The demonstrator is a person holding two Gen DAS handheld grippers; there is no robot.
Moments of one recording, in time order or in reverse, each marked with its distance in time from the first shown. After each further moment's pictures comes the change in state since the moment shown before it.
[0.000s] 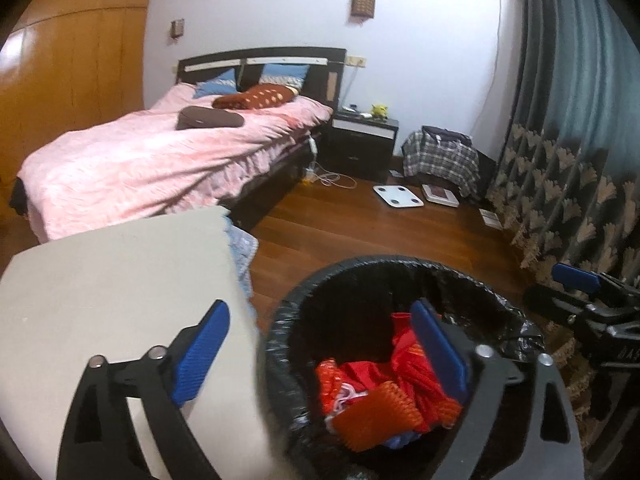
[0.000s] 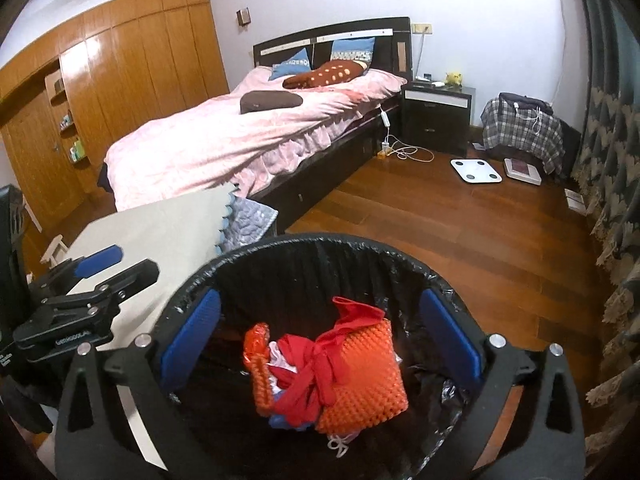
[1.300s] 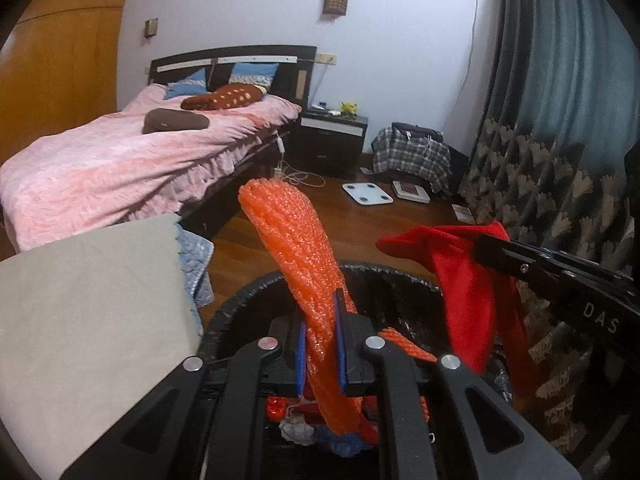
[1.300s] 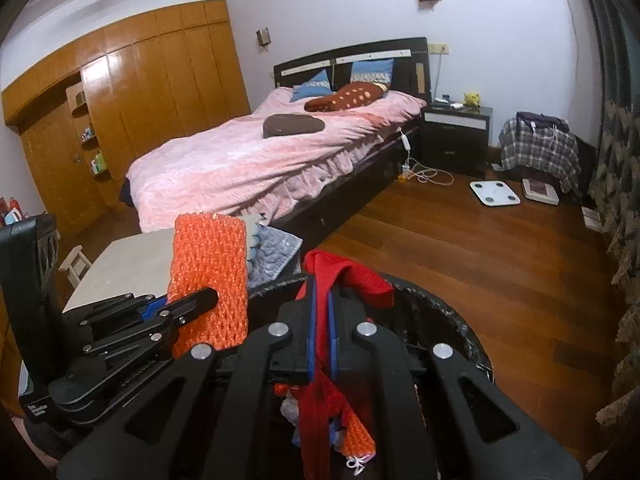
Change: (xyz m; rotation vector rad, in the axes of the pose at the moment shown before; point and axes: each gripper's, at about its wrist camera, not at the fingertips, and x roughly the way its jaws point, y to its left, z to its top) left arm 0.023 -0.050 0.009 0.036 0.022 -0.116; right arm -0.010 0.002 0.019 -0.019 -0.055 0.058
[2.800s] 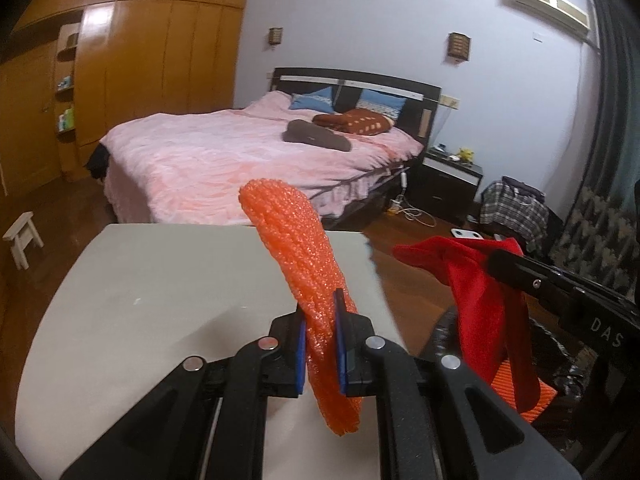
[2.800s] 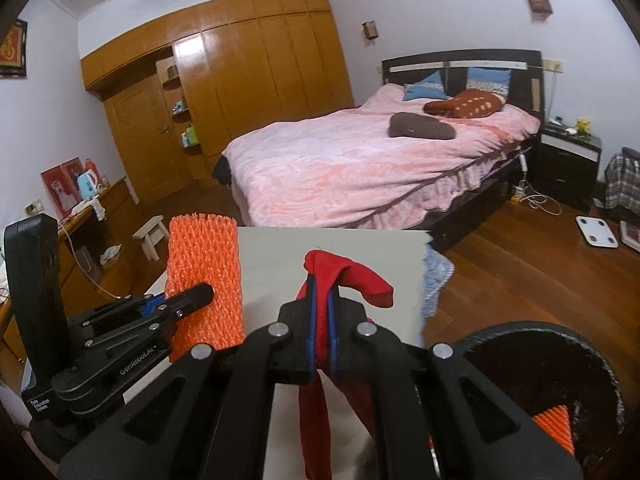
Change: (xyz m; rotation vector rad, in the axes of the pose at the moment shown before) left arm -0.117 0.172 -0.016 -0.225 -0.101 0.326; right arm 0.049 0.182 0.038 -0.150 -0.007 0.313
